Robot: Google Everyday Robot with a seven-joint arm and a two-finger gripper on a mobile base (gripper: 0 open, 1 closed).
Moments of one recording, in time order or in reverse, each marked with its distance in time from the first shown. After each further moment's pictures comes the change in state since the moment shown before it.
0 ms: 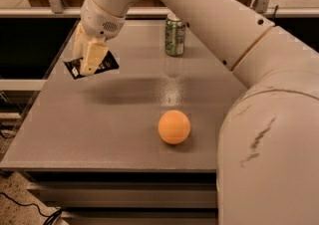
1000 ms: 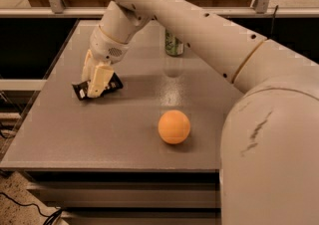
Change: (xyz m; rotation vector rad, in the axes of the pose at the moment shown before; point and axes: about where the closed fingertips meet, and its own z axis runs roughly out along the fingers) arm 0.033 0.021 0.054 -0.074 -0.030 0.102
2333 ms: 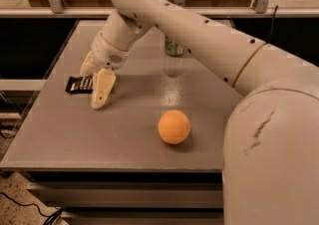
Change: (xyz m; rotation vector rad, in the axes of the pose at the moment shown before) arm 0.011 0.004 0.016 -0.009 -0.014 0.029
